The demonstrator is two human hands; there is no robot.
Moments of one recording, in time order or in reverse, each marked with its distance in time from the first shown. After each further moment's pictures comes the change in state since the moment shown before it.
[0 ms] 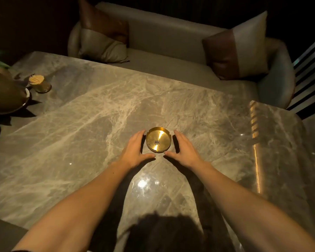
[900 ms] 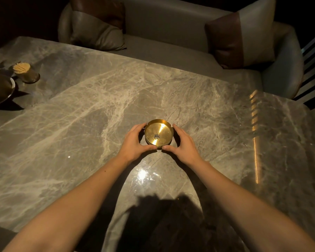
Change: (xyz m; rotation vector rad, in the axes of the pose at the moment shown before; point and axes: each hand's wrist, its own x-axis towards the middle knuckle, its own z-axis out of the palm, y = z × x) left_hand 0.020 -0.015 0.011 -0.255 0.102 0.019; right_hand 0.013 0.010 0.024 0.300 0.118 0.004
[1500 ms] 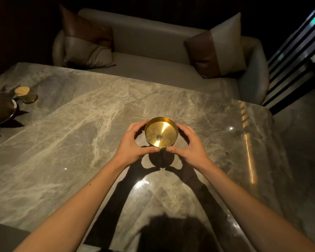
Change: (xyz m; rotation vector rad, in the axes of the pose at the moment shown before) left_hand -0.043 0.137 -0.011 -0.207 -0.021 0.134; right_hand -0.083 -0.061 -0.124 0.248 0.079 -0.114
